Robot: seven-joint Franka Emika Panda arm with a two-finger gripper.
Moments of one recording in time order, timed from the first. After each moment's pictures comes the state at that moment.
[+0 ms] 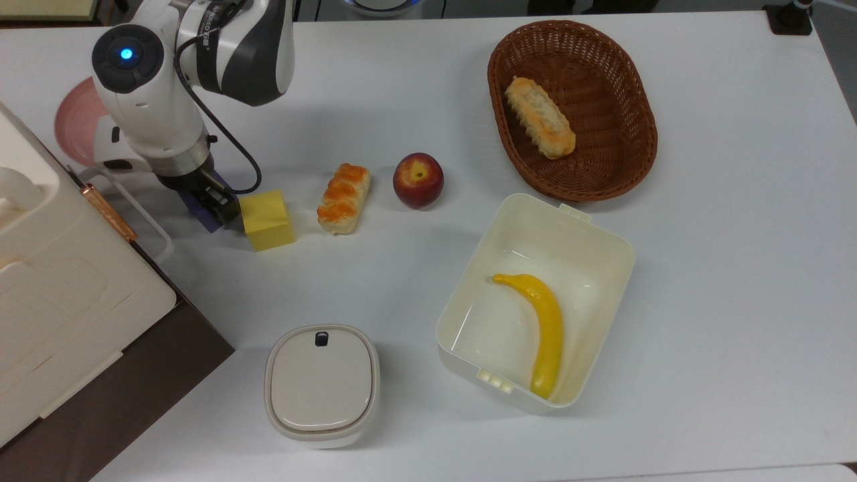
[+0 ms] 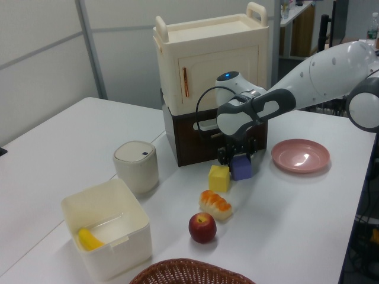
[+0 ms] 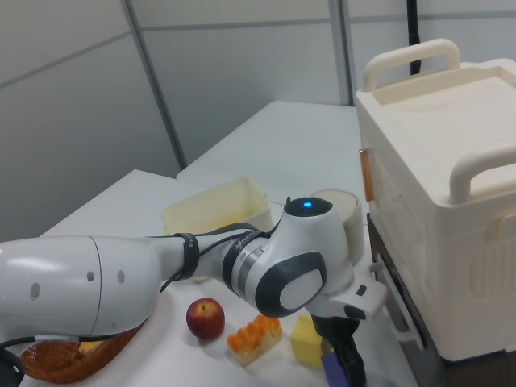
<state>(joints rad) -0.33 0.49 0.01 -1.66 -0.15 2.14 0.42</state>
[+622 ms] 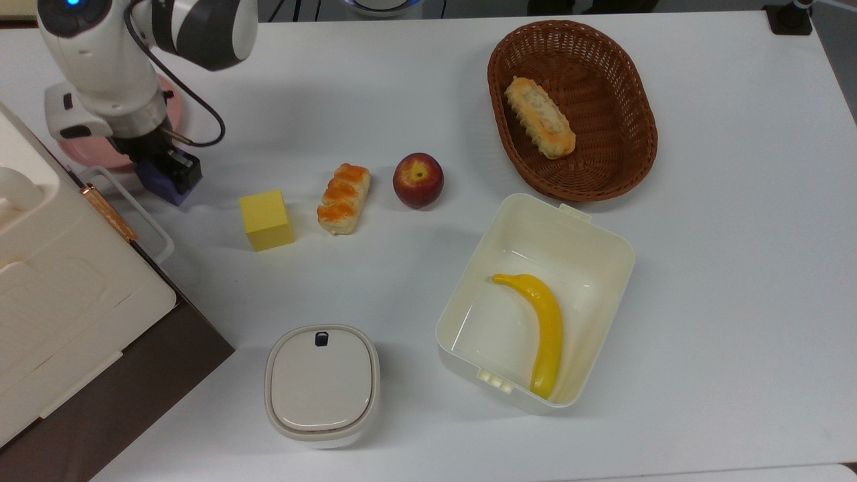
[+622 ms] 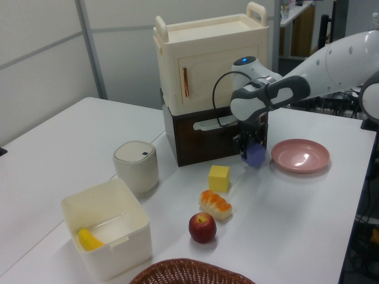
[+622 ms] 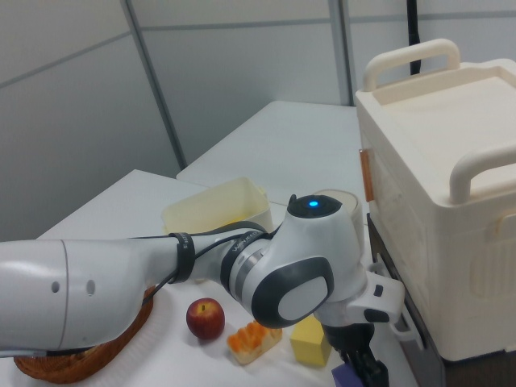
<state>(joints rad) -0.40 0.40 0.00 -1.70 -0.15 2.14 0.14</state>
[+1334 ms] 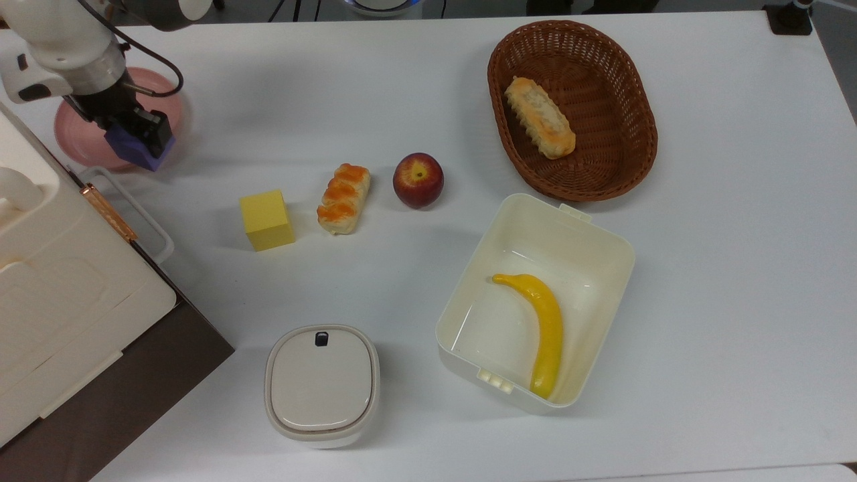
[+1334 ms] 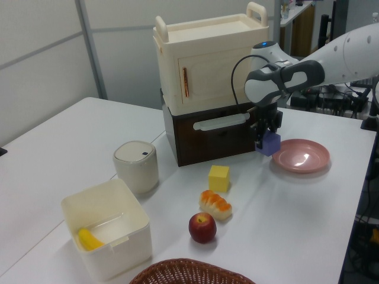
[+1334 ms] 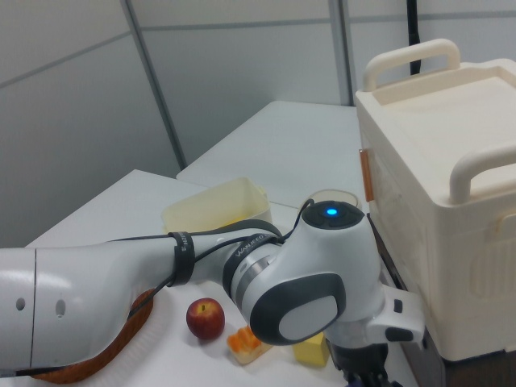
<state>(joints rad) -0.49 0.34 0.00 -1.72 -0.09 2.07 -0.10</state>
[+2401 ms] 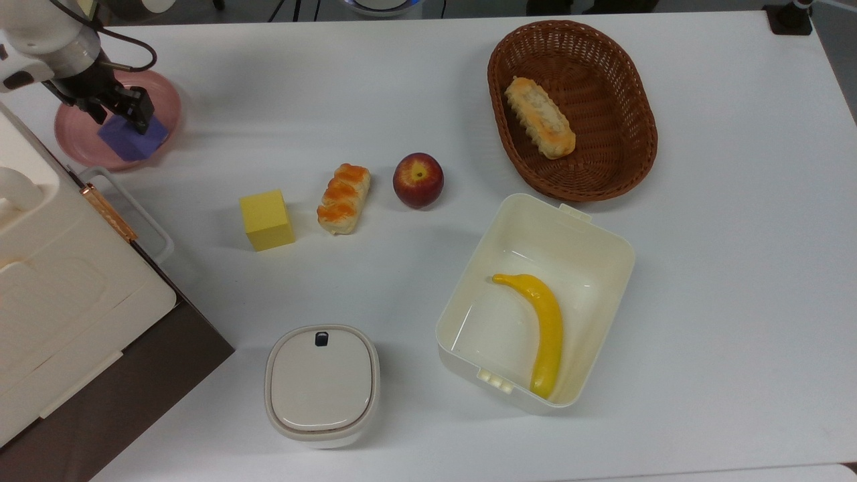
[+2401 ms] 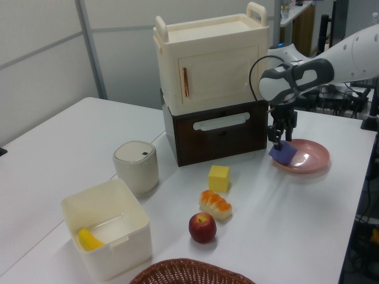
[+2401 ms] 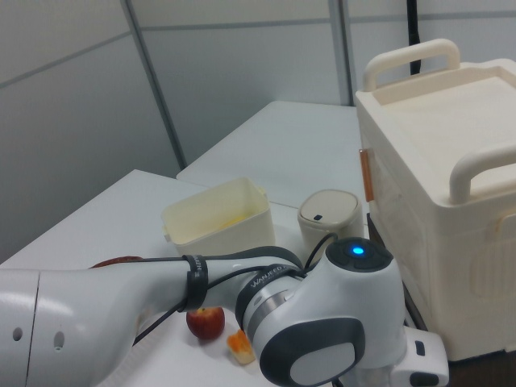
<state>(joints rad) -0.58 0.33 0.00 -1.75 -0.09 2.05 -0.30</state>
